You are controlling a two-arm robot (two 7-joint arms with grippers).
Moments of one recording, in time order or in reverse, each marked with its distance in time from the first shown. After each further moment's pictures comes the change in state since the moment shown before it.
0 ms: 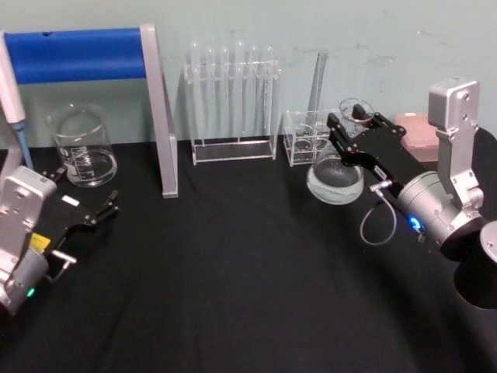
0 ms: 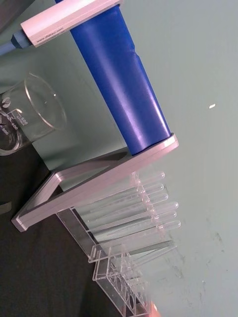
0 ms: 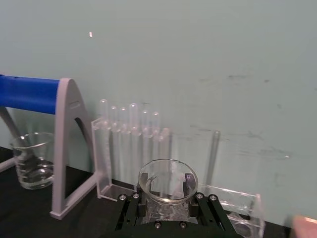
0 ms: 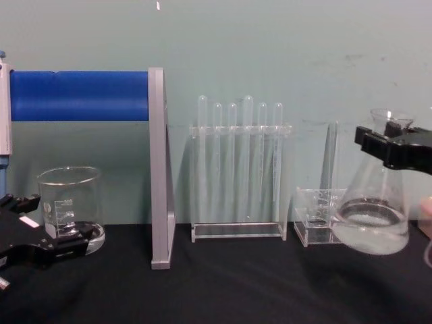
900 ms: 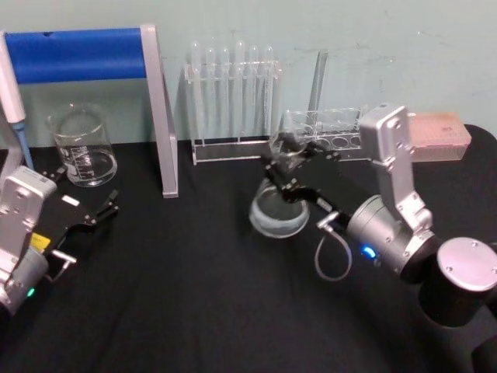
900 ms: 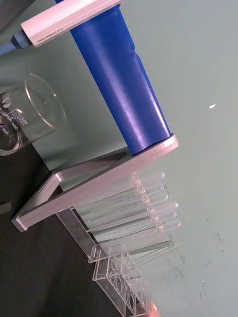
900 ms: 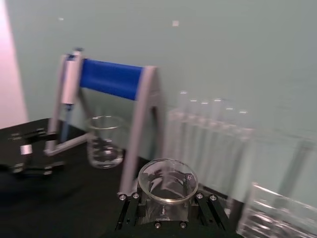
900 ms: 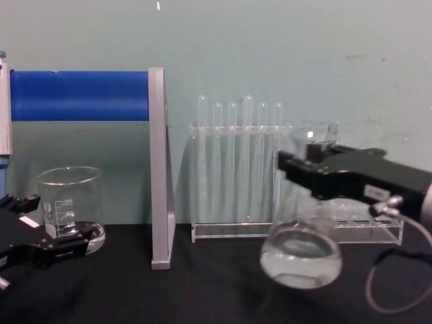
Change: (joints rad) left arm 0.000 0.000 0.000 0.000 0.000 0.000 0.000; right arm -0.023 -0.024 -0.103 -0.044 -0.071 0.015 0.120
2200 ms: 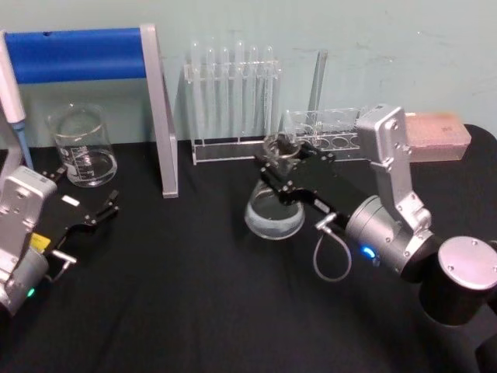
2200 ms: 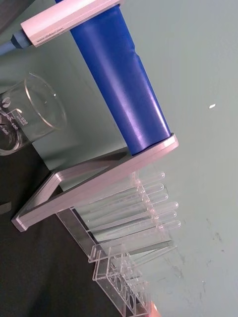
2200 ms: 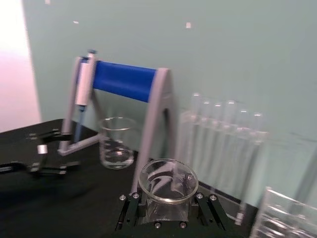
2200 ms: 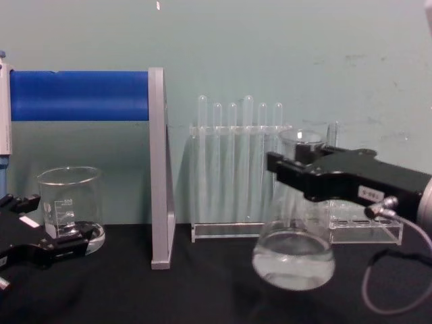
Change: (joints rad) left arm 0.000 0.000 0.000 0.000 0.000 0.000 0.000; right arm 0.020 0.048 -0.052 0.001 0.061 -0.015 -0.009
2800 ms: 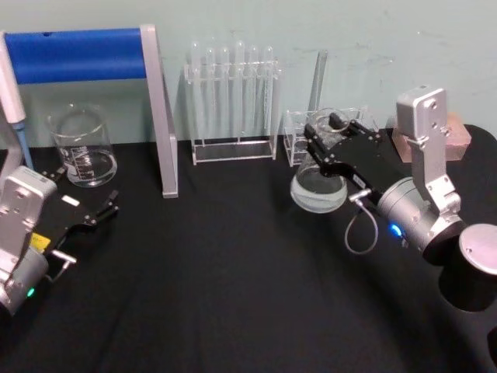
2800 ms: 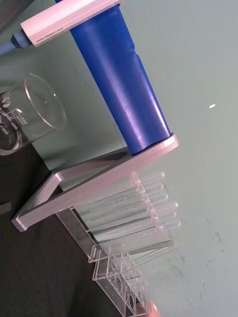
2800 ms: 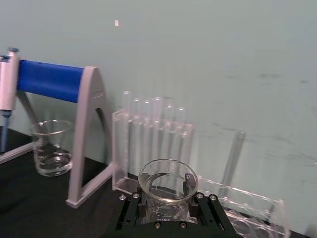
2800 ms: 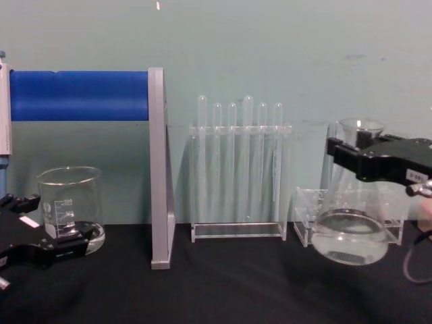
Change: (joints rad) left arm 0.000 0.000 0.000 0.000 0.000 0.000 0.000; right arm 0.010 -0.038 0.110 0.046 -0.053 0.006 -0.093
